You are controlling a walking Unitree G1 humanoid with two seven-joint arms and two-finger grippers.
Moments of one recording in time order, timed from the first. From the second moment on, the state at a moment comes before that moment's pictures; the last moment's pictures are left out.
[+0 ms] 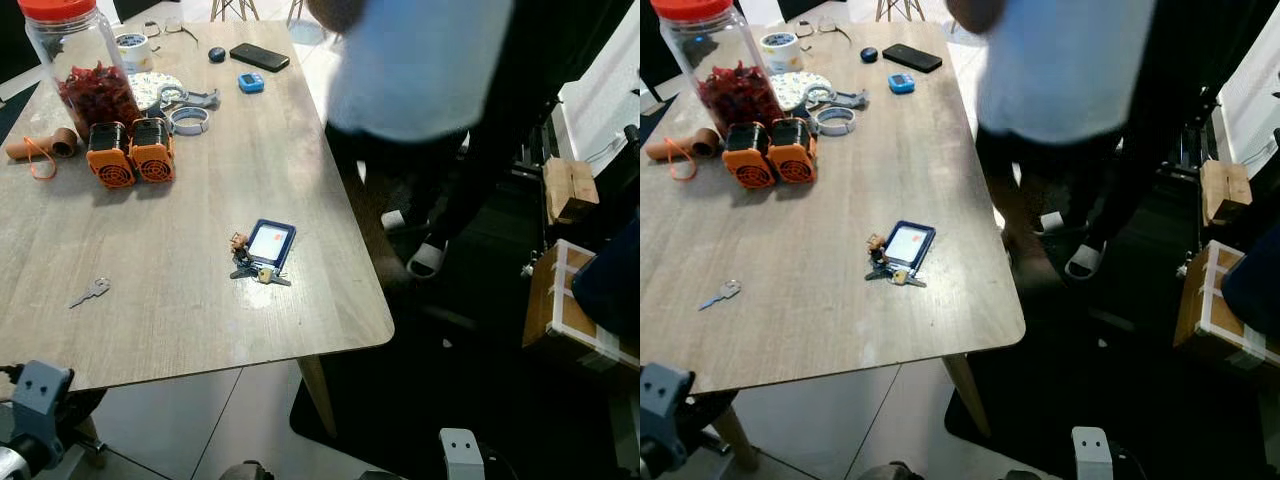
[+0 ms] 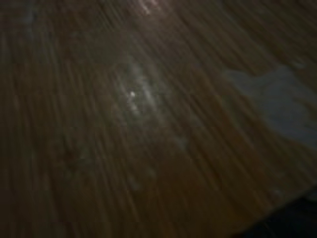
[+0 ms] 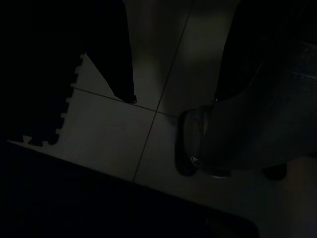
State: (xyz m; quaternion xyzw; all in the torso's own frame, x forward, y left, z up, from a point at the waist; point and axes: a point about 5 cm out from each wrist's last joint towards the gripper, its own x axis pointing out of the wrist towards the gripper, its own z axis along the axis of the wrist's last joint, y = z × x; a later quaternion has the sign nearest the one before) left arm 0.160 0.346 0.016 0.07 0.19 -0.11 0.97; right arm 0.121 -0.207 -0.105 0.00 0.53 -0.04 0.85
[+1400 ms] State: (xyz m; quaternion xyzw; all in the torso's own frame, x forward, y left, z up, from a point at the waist) left arm 0.170 0.333 0.014 0.10 0.19 -0.15 0.97; right arm 0.124 -0.211 -0.103 0.00 0.52 -0.04 0.85
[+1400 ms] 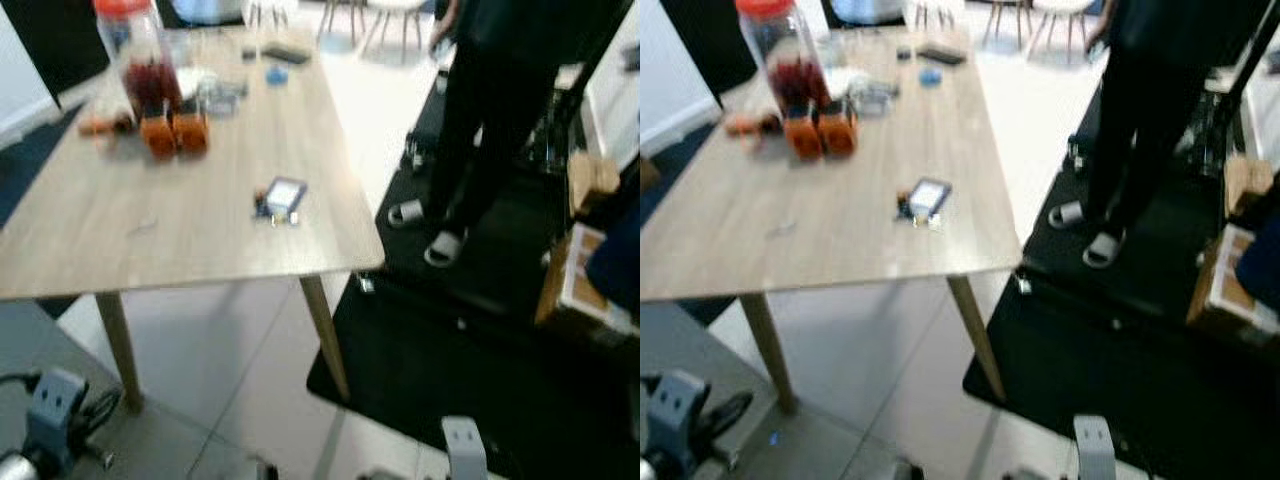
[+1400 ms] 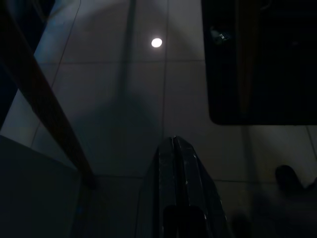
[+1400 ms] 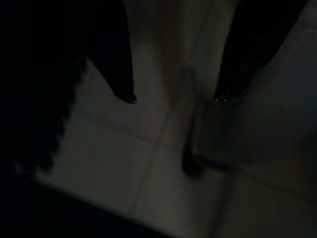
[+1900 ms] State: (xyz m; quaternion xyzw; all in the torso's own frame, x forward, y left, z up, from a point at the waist) left arm 0.163 0.284 -0.027 0.07 0.23 -0.10 0.97; right arm 0.116 -0.209 -0.106 0.00 0.53 -0.03 0.84
